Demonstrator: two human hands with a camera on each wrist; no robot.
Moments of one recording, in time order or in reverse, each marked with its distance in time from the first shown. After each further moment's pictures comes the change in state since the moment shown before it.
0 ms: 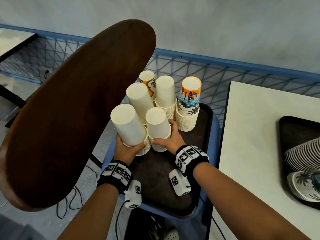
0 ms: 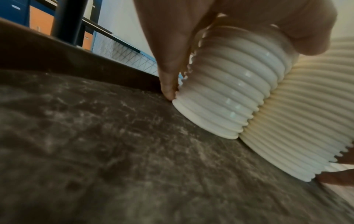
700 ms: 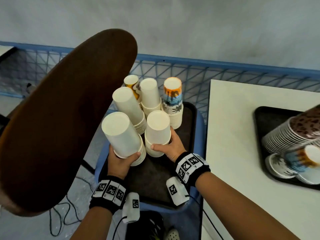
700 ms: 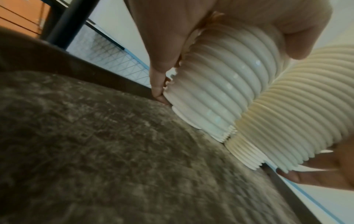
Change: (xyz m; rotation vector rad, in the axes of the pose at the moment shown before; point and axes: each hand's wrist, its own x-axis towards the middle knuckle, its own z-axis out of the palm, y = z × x) left_hand -0.047 0.015 -0.003 -0.106 -0.070 0.132; right_hand -0.054 -0.007 -0.008 0.161 0.136 -0.083
